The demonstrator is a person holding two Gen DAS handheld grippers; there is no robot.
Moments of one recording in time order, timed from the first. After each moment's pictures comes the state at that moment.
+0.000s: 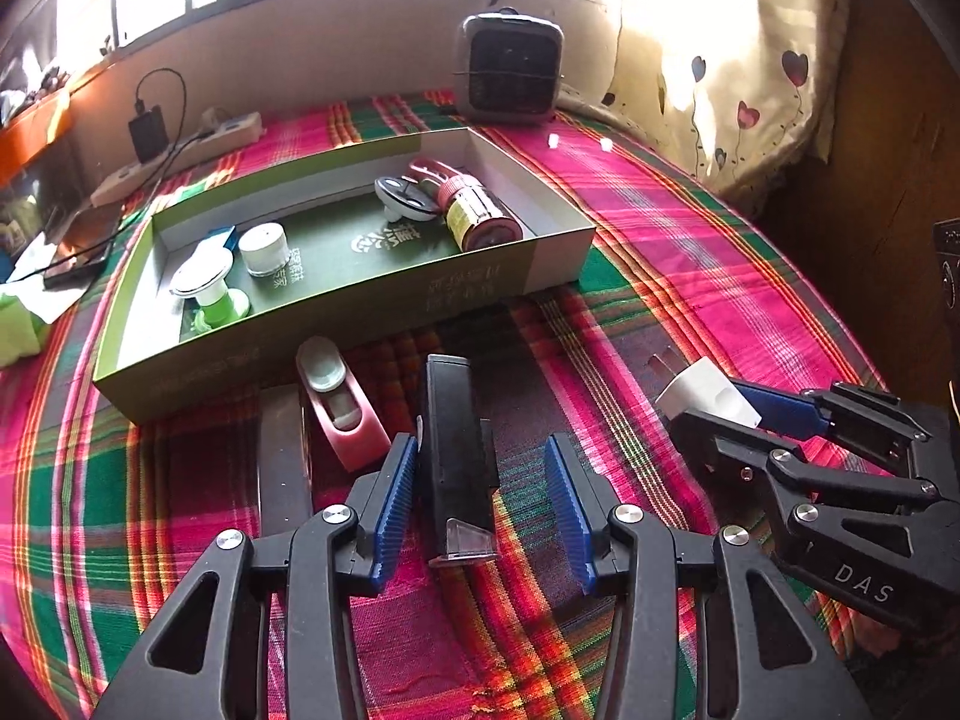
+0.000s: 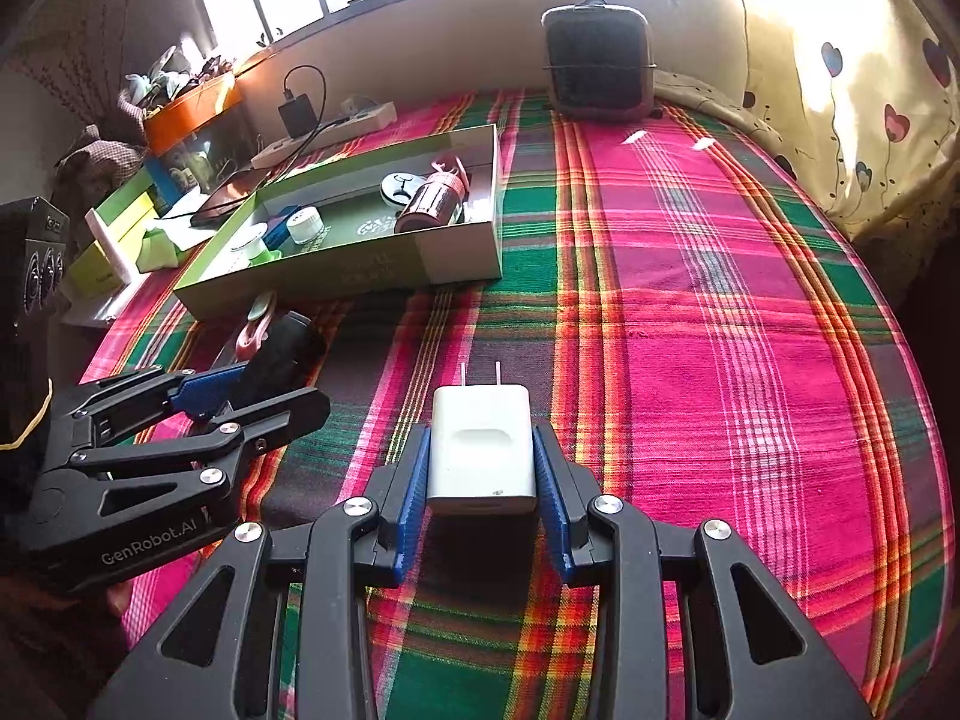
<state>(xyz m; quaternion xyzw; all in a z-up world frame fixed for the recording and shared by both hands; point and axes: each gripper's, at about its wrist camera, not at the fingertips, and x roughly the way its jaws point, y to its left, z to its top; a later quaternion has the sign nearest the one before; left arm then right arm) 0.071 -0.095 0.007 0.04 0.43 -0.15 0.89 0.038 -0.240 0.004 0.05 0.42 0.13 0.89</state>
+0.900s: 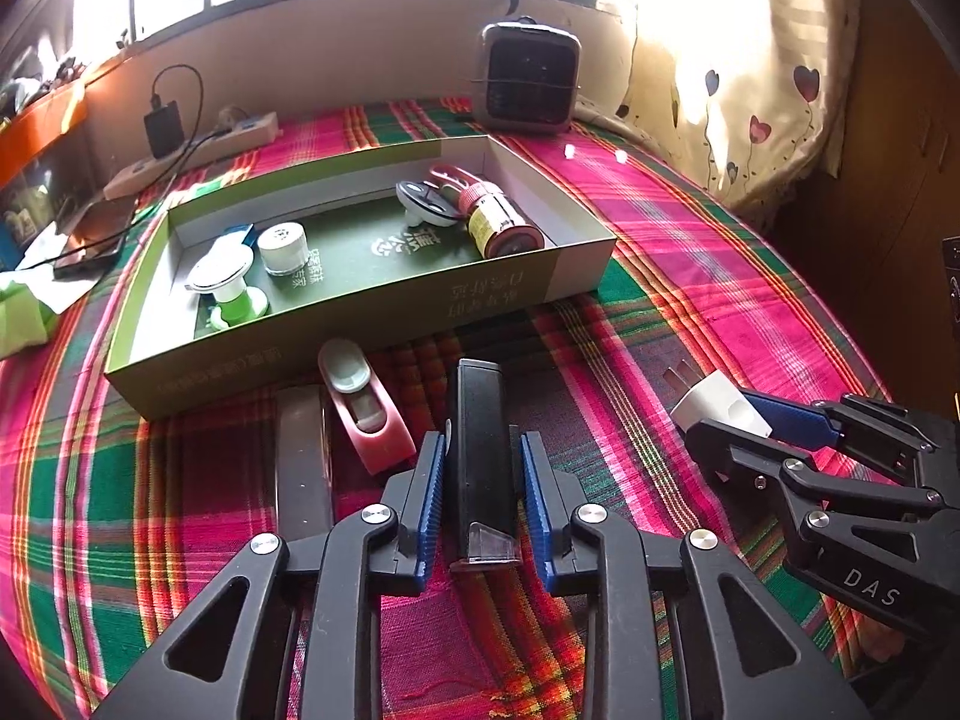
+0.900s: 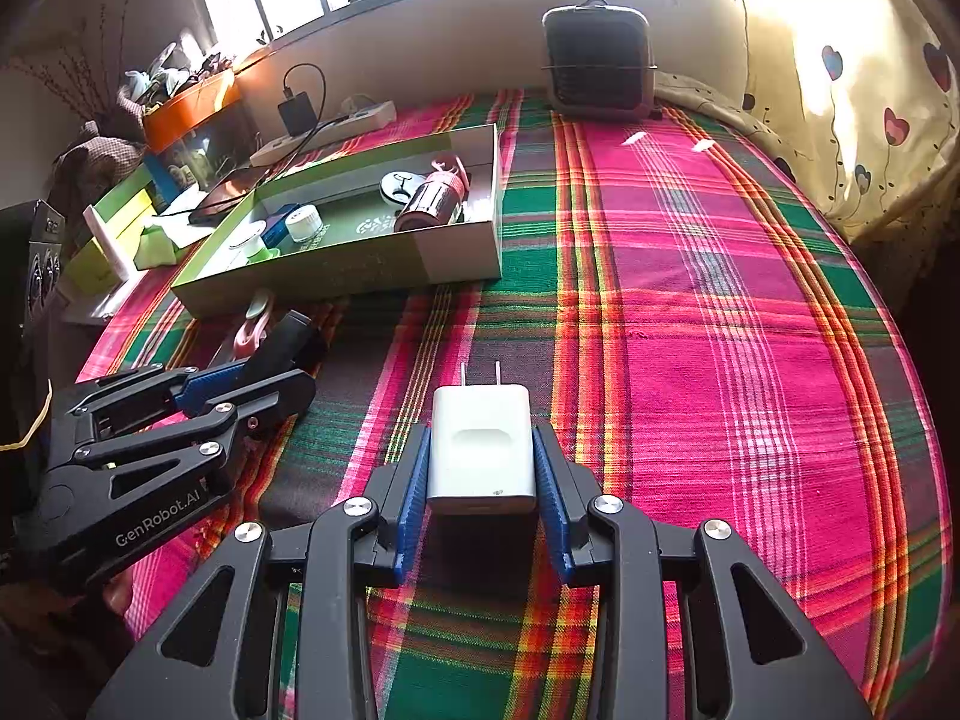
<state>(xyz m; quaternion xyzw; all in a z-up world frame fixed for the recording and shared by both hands) 0.072 -0.087 0.007 0.03 0.42 -0.14 0.89 0.038 -0.239 0.004 0.04 0.42 0.13 0.89</state>
